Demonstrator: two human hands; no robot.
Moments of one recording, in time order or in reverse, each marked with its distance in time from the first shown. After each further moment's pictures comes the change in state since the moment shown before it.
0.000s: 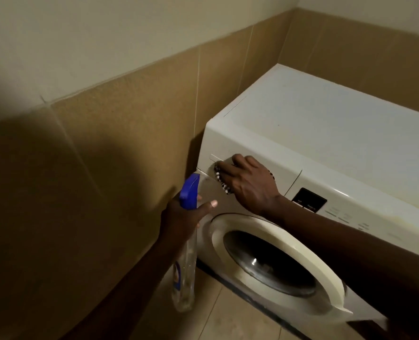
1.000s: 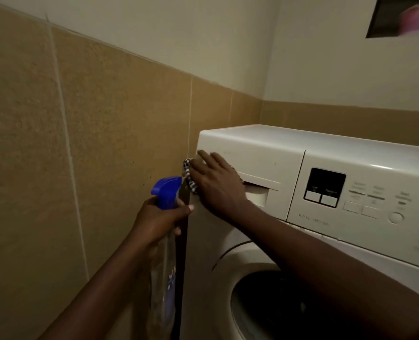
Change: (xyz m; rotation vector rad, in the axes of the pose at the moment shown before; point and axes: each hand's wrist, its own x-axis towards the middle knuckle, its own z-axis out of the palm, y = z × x) left_hand 0.070 -0.064 -0.007 -0.204 -0.043 0.364; right_hand 0.049 -0.049 0.072 -0.109 0.385 0.172
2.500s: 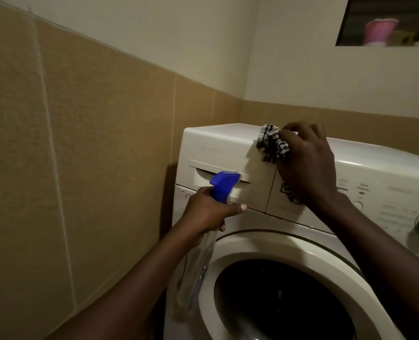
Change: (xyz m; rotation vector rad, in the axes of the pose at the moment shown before) left_hand -0.016 0.023 0.085 0.101 -0.354 0.110; right_hand -0.082 0.099 -0.105 -0.020 0.363 0.468
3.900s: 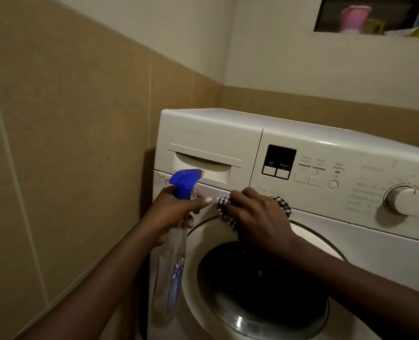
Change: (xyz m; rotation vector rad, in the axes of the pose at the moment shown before) left_hand -0.004 -0.033 -0.018 -0.180 -0.050 -0.093; right_hand -0.111 -0.034 0.012 -0.122 -0.484 -0.428
